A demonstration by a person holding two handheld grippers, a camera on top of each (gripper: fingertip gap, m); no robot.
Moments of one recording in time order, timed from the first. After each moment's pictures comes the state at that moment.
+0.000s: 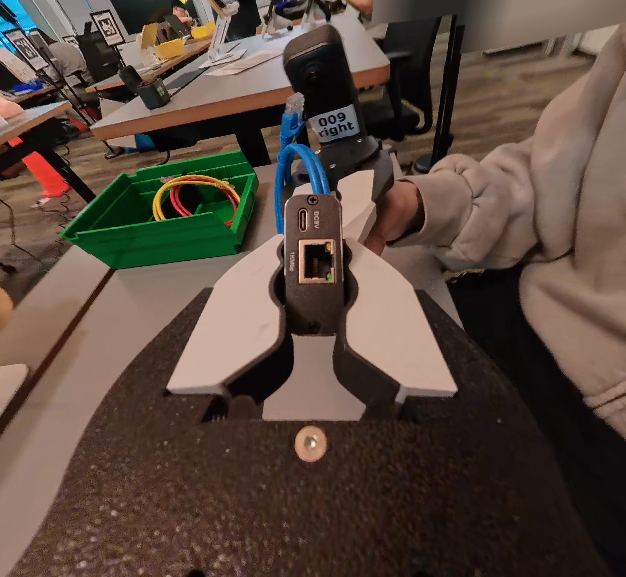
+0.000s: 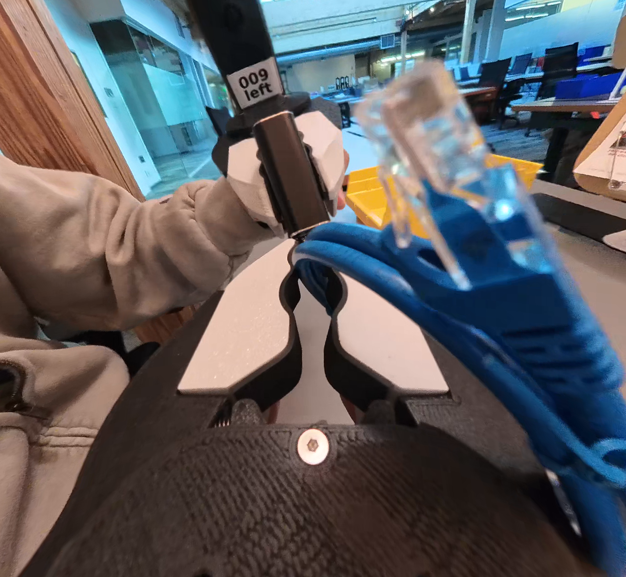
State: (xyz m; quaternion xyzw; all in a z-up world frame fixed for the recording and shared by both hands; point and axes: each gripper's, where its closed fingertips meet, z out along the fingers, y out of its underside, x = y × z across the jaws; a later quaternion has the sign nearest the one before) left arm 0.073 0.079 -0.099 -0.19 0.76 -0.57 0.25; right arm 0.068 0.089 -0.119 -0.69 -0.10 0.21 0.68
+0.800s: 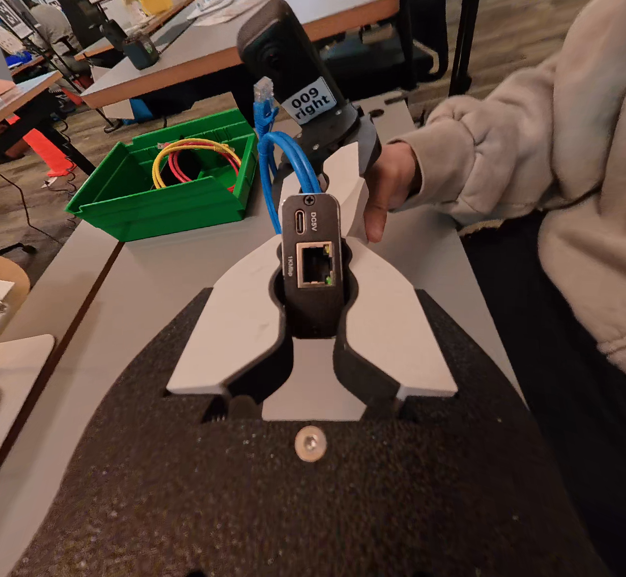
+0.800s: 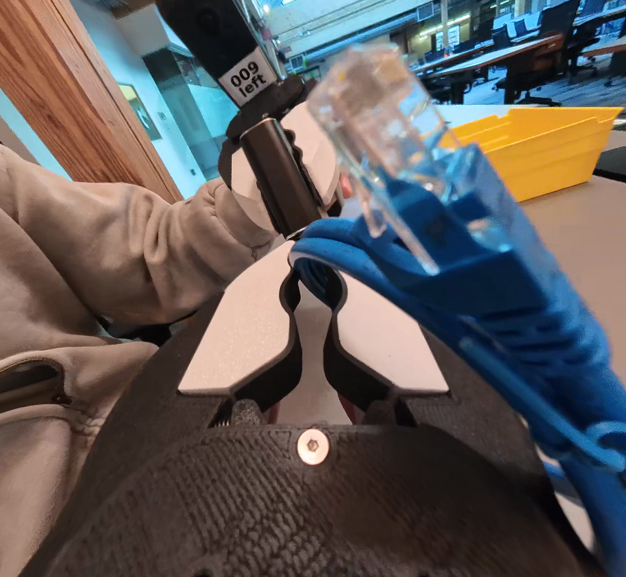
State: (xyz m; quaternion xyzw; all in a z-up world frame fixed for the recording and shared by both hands) left arm 0.070 0.093 -0.125 -0.18 0.80 -0.51 0.26; right arm 0.065 0.100 -0.139 -0.69 -0.09 0.30 0.65
